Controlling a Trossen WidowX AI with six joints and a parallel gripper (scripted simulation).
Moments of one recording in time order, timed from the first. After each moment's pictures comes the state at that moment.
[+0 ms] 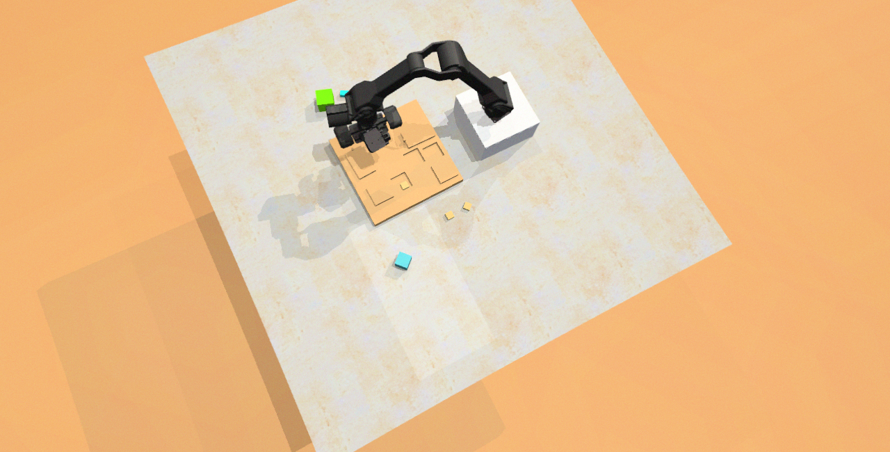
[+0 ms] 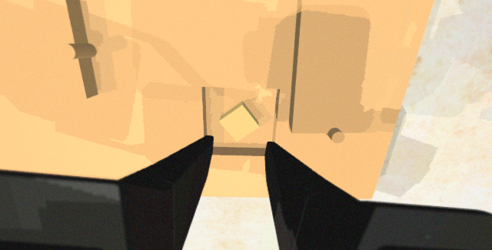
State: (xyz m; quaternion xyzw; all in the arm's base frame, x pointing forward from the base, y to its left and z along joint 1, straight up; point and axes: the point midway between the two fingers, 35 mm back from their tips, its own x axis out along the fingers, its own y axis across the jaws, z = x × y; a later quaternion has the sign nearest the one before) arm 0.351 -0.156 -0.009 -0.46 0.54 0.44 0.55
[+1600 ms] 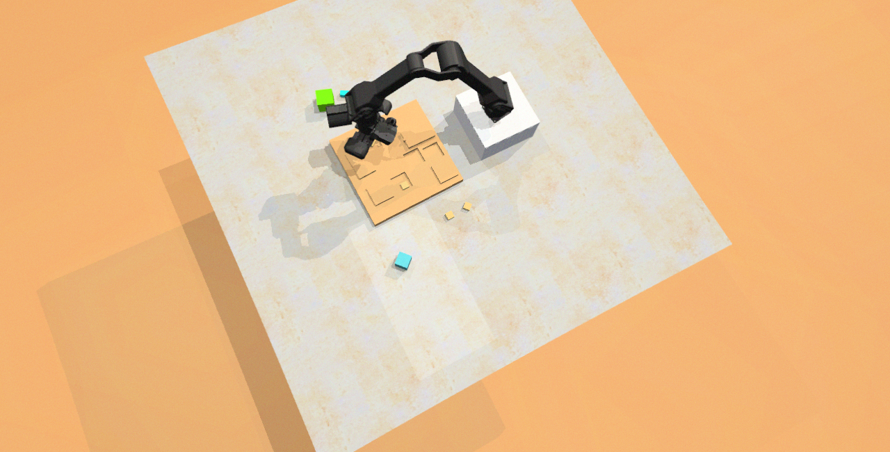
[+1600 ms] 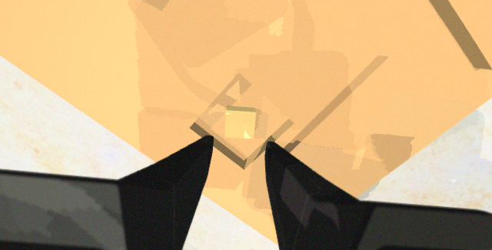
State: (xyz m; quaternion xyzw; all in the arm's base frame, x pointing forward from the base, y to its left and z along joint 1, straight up) arm 0.351 -0.156 -0.011 -0.62 0.36 0.60 0.36
